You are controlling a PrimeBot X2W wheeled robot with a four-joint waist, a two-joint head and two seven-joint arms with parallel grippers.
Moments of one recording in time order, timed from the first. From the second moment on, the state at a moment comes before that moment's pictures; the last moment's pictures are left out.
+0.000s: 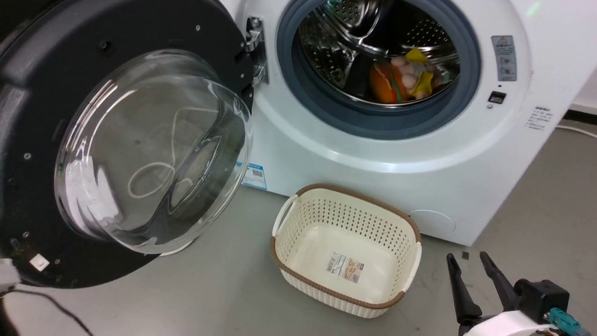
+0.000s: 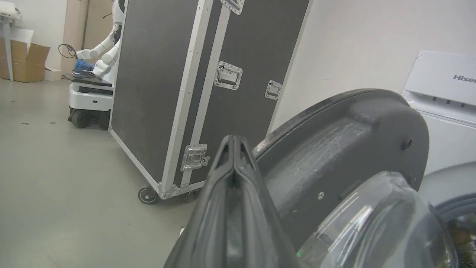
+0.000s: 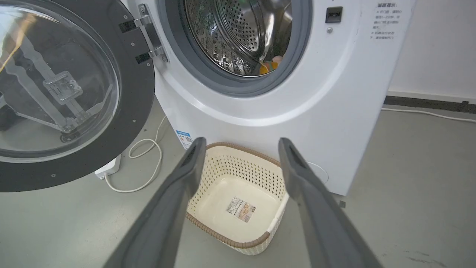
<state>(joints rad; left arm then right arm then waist) -0.17 0.15 0.55 -0.07 -0.35 -0.02 -0.12 0.04 -0.05 0.01 0.13 0.20 0.13 -0.13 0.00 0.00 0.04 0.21</state>
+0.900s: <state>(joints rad) -0.08 0.61 0.16 0.11 -0.79 -0.09 0.26 0.02 -0.05 -0.02 0.19 0.27 0.13 -0.17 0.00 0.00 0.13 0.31</state>
